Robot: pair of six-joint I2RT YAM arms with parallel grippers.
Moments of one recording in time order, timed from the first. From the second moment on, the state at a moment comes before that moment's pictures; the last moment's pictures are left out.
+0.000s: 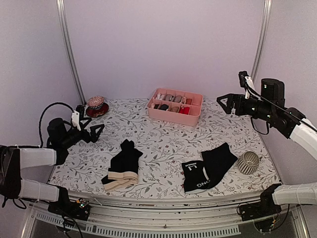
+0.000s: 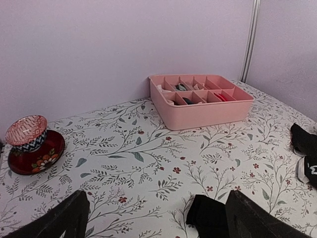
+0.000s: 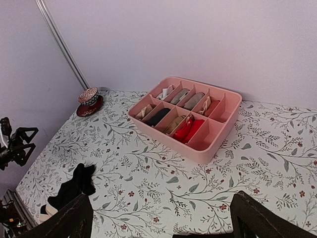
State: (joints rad) left arm -0.04 1.17 0.32 0.73 0.51 0.02; right arm 0.44 1.03 1.01 -0.29 -0.11 0.25
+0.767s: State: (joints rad) left arm -0.05 1.07 0.37 0.63 0.69 0.02; right arm 0.76 1.42 1.09 -0.26 0.39 0.23
